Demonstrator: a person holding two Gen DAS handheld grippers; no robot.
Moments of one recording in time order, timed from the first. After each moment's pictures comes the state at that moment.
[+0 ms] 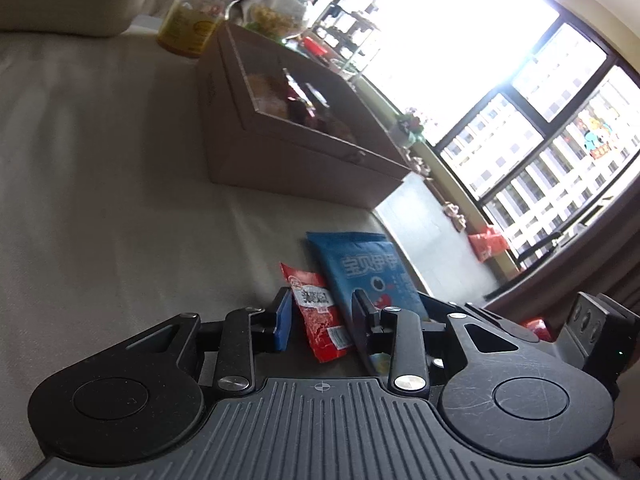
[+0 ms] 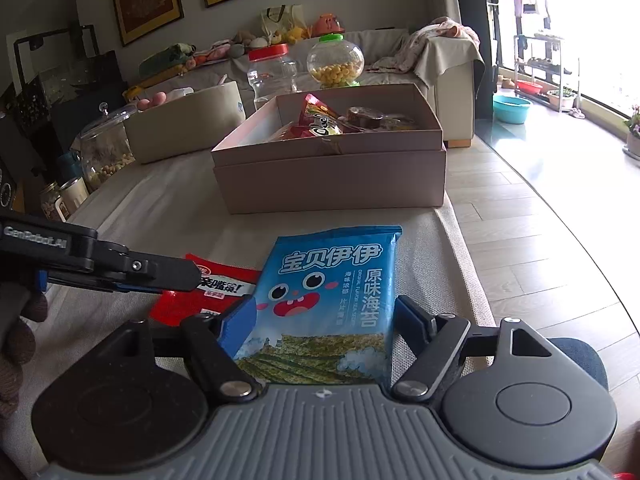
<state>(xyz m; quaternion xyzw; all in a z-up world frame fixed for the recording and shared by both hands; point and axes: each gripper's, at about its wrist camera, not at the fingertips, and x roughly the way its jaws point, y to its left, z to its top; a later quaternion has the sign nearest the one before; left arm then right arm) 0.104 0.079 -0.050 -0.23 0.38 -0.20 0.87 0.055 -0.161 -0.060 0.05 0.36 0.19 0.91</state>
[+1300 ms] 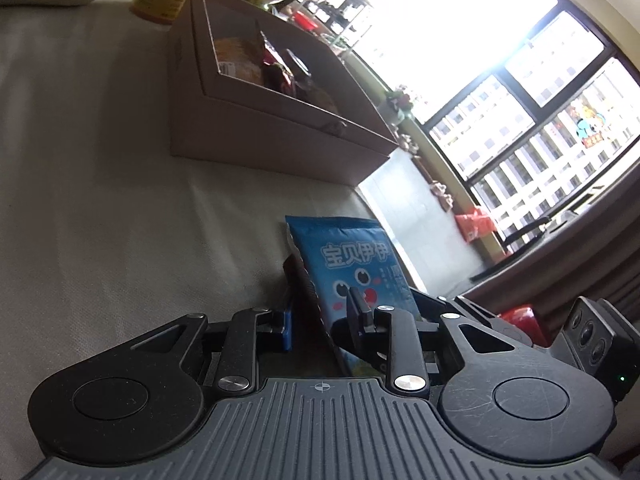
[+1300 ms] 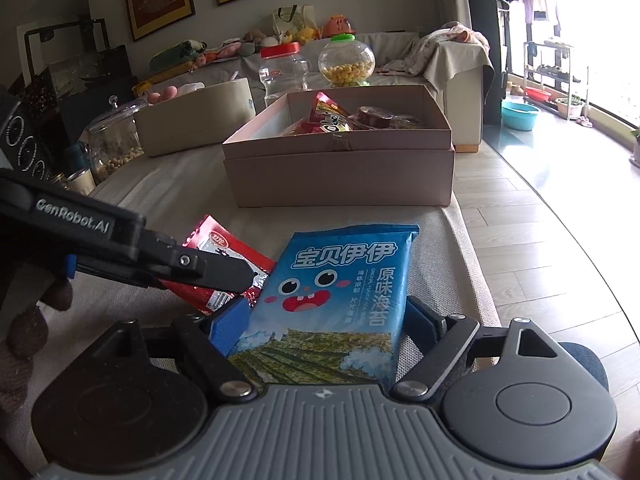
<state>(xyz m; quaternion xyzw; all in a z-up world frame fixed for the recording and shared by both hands) 0.127 0.059 -0.063 -0.24 0.42 -0.22 0.85 0.051 -0.160 -0.063 0.03 0.36 0.20 0.91</state>
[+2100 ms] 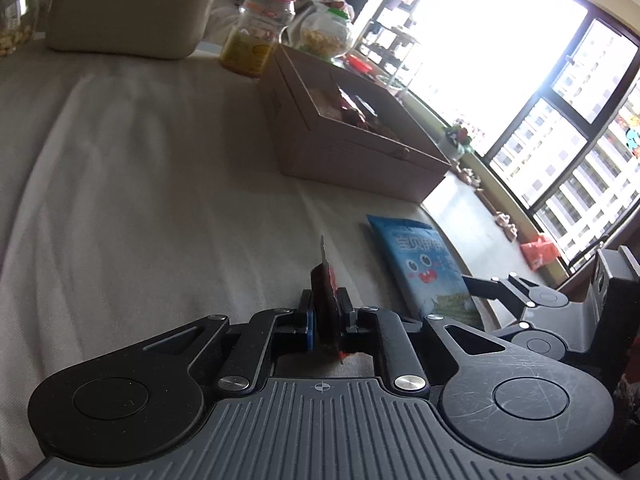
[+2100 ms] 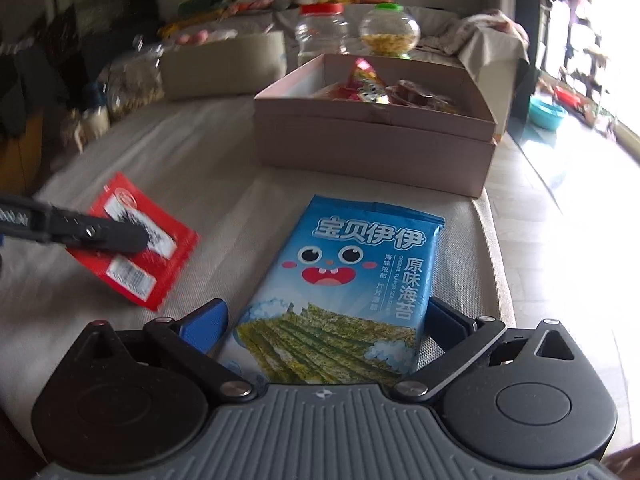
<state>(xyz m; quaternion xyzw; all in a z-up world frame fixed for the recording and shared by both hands) 0.050 0.093 -0.045 -0.19 0.38 -0.11 0.90 0.057 -0.134 -0.063 -0.07 0.40 0.23 0.88</state>
